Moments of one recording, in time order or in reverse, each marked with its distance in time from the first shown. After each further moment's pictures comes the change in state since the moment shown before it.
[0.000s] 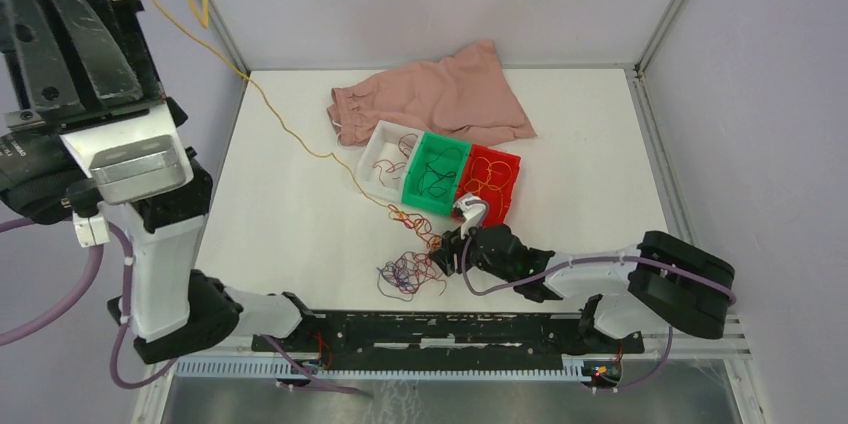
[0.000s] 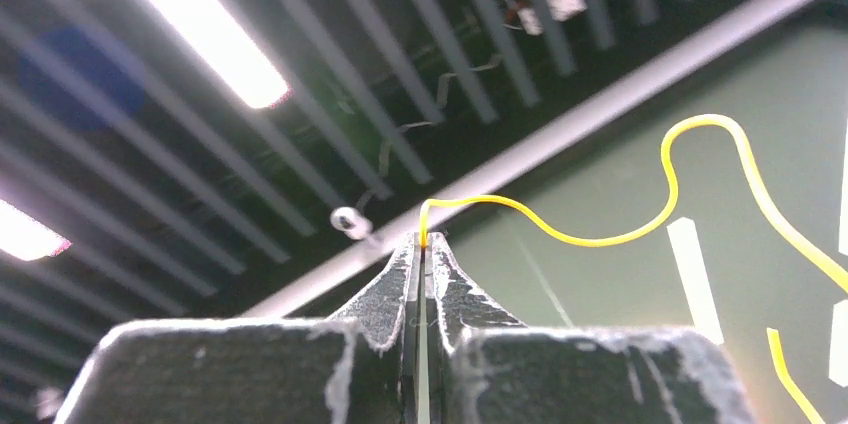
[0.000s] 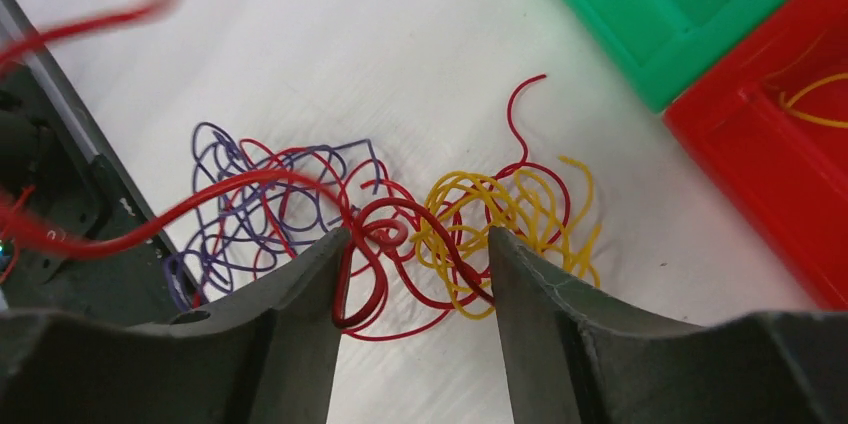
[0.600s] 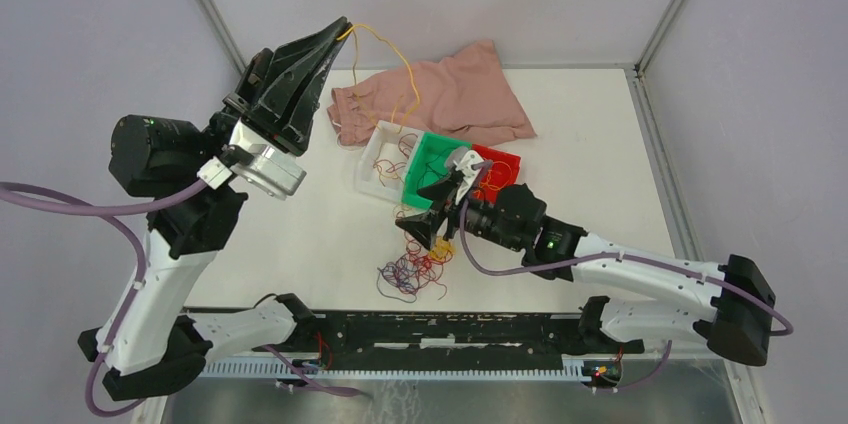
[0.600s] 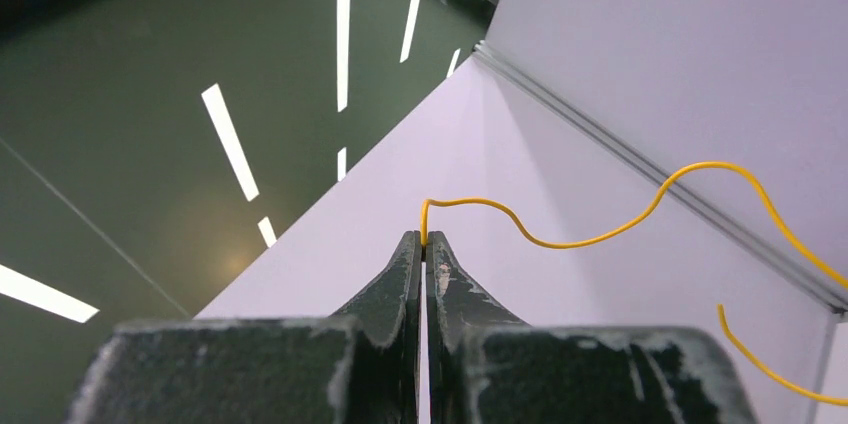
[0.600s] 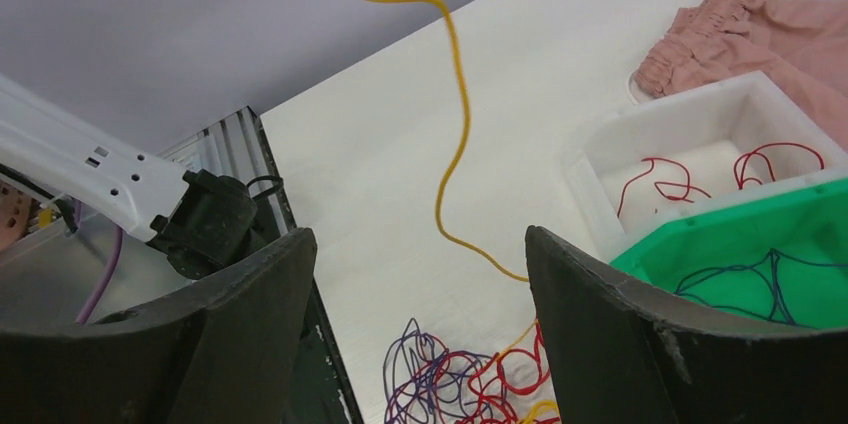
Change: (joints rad) left arm 0.000 -0.364 -0.721 -0.457 0.092 -0.370; right arm 0.005 -0.293 0.387 -0.279 -0.161 -0.186
